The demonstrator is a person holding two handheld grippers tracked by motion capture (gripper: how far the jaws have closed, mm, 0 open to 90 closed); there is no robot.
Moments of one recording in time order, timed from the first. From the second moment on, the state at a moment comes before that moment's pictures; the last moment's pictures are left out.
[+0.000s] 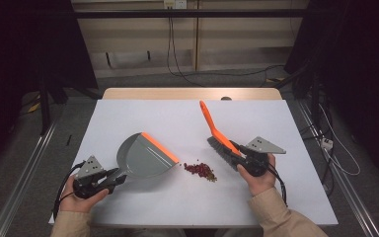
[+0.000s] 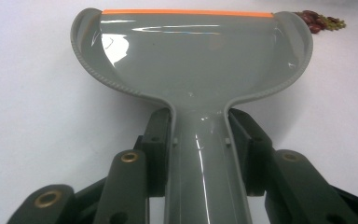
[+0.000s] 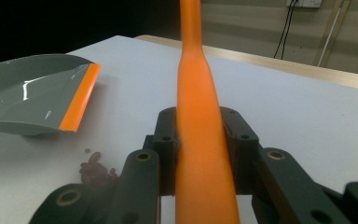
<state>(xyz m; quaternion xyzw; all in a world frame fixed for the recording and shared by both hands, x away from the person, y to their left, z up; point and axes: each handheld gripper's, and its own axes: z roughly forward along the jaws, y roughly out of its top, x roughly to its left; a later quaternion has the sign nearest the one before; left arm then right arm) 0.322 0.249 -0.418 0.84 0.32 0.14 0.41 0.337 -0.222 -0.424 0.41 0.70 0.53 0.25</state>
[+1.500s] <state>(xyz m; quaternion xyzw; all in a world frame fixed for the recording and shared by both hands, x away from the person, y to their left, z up) 0.307 0.230 -0.425 0.88 0.24 0.09 0.40 0.338 -0.221 -0.432 0.42 0.71 0.51 0.24</state>
